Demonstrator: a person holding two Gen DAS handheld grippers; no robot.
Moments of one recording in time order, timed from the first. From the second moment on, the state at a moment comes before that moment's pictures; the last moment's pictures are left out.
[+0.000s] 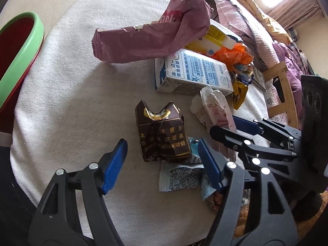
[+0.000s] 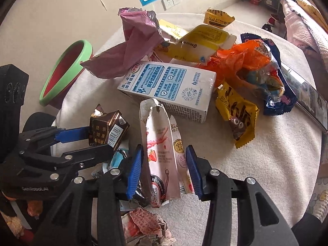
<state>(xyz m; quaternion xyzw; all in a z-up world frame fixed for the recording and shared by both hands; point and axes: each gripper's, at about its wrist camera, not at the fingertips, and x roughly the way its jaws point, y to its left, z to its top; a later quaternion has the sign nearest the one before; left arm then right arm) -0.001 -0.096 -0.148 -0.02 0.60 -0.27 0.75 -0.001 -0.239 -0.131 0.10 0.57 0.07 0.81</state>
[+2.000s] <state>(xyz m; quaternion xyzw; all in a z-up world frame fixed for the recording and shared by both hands) 0.015 -0.062 -0.143 -0.02 0.56 -0.19 0.81 -0.006 -0.236 -0.136 0.11 0.57 0.07 0.81</state>
